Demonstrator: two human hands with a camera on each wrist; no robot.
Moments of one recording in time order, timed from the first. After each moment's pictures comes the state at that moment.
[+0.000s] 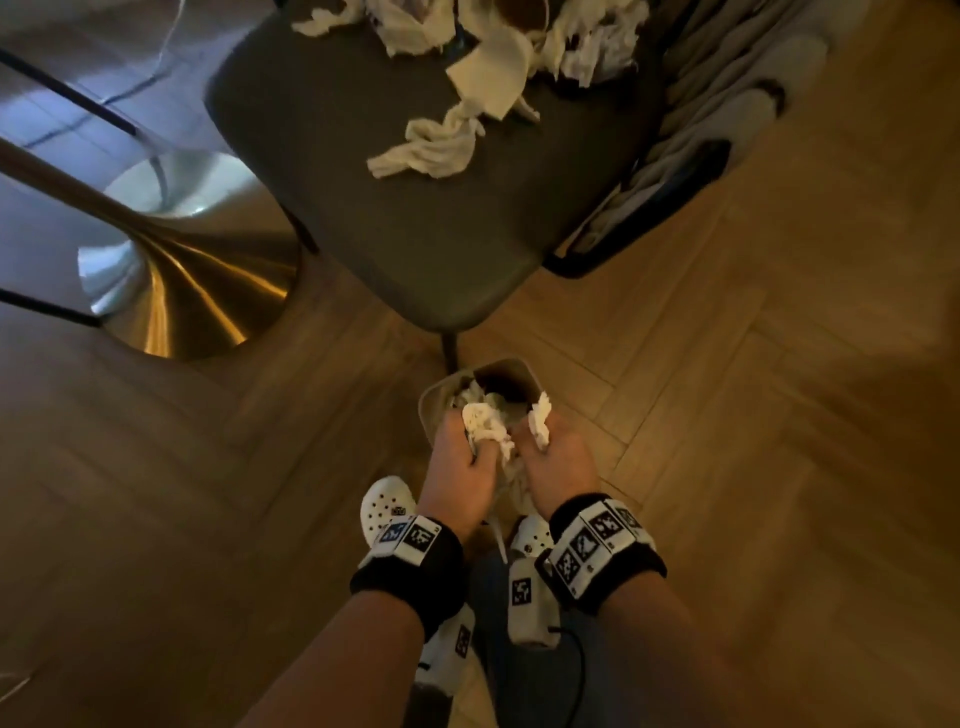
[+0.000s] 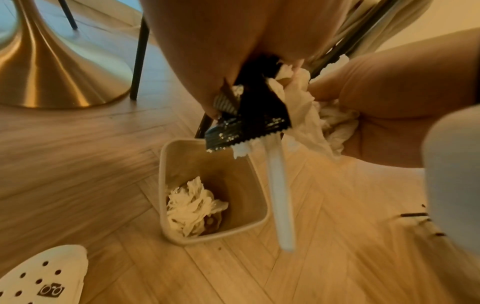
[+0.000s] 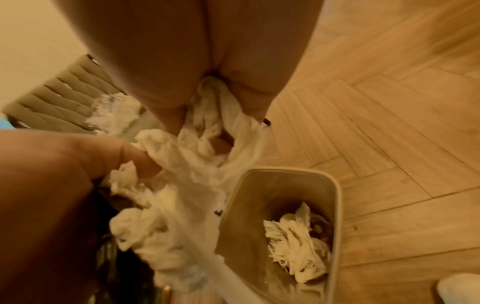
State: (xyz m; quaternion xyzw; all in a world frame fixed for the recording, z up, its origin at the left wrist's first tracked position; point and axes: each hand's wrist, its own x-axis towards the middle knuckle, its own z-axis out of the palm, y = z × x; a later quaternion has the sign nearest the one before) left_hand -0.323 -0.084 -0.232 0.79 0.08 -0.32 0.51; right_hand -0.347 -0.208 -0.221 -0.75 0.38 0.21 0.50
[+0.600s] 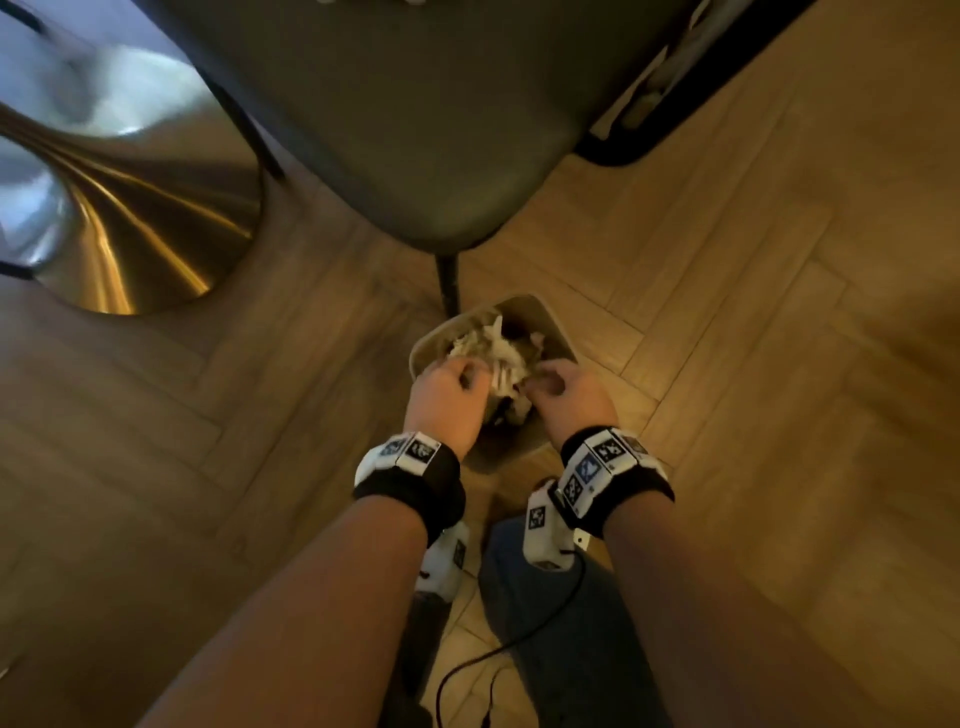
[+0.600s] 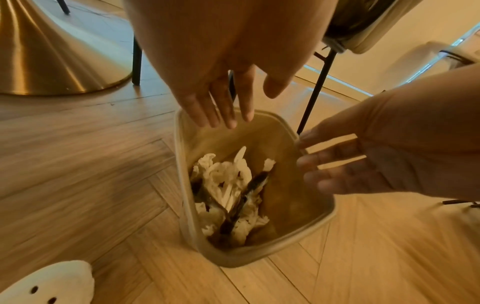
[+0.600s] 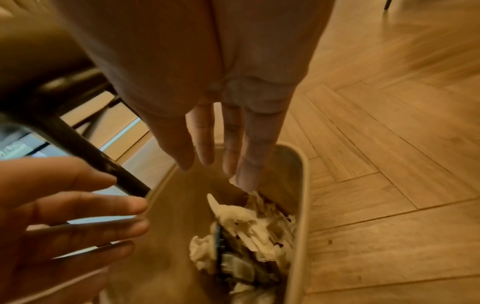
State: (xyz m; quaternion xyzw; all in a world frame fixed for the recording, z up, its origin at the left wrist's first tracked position) left_hand -0.296 -0.066 -0.364 0.87 0.04 -0.35 0.34; right_hand -0.347 -0.212 -0.364 -0.79 0.39 0.26 0.40
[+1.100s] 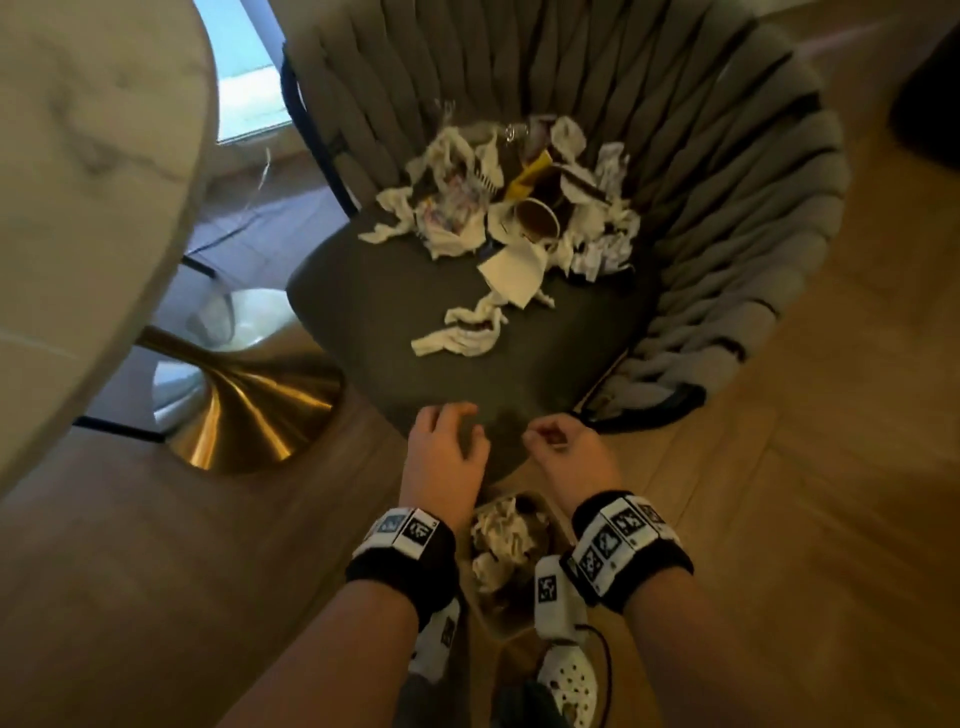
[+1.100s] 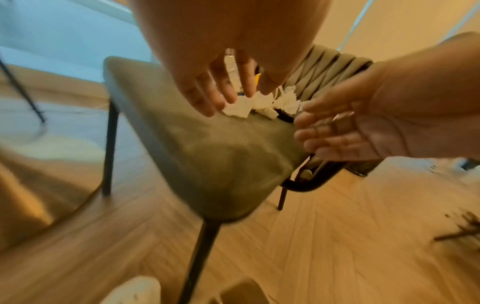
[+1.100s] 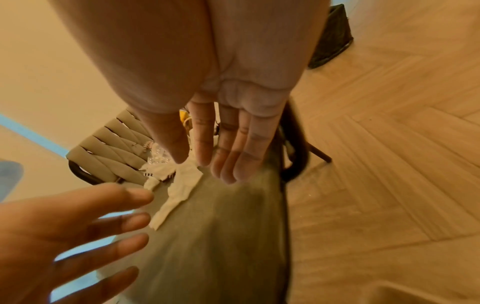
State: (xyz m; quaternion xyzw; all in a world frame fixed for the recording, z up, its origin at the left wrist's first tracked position) left_hand -0.150 -0.088 -0.155 0.92 -0.03 -0.15 0.35; right_hand -0.186 -0.246 -0.154 -0.78 0.33 0.16 0.51
